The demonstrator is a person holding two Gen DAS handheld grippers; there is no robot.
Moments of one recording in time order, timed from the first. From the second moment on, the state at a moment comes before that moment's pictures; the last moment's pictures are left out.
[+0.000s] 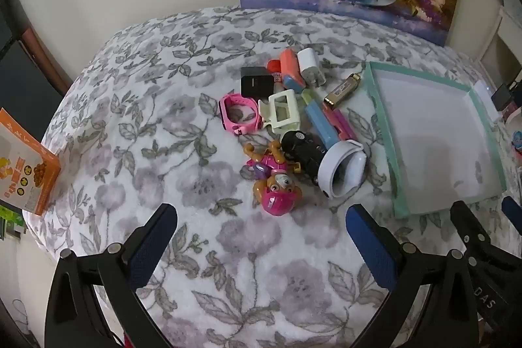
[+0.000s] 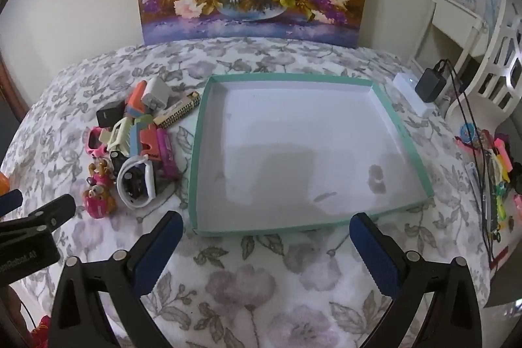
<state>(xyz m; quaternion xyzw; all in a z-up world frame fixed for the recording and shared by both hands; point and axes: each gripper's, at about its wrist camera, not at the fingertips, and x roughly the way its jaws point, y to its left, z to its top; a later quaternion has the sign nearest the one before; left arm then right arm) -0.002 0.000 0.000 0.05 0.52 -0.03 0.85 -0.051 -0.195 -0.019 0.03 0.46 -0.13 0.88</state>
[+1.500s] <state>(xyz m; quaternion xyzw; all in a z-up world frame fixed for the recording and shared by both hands) -0.002 -0.002 0.003 0.05 0.51 -0.03 0.86 -0.050 -0.193 -0.017 0.03 0.46 -0.12 0.88</state>
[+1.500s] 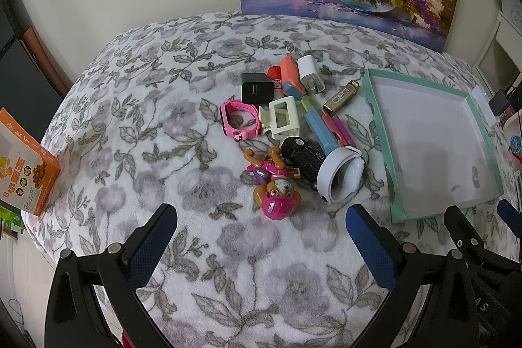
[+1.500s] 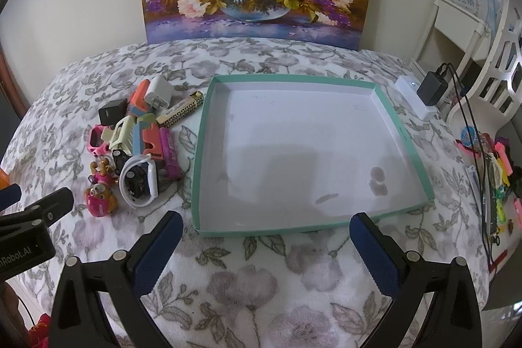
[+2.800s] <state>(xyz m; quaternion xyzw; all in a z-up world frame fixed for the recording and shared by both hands) 0.017 0.032 0.016 0.03 0.52 -0.02 0.86 -0.036 -0.176 0.002 0.04 0.44 -0.07 0.89</state>
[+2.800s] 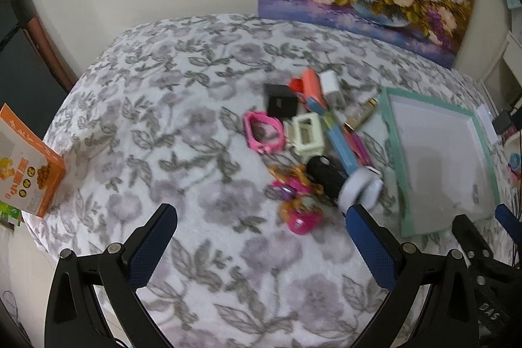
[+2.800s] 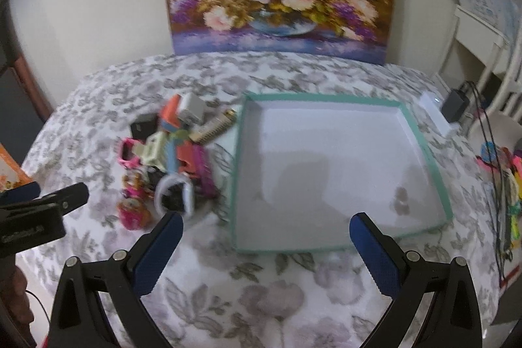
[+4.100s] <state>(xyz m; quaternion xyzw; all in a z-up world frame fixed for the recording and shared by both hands) 0.054 -0.001 -0.075 0.07 0.59 -0.11 0.80 0.045 -0.123 -0.057 0.14 0.53 0.06 0.83</state>
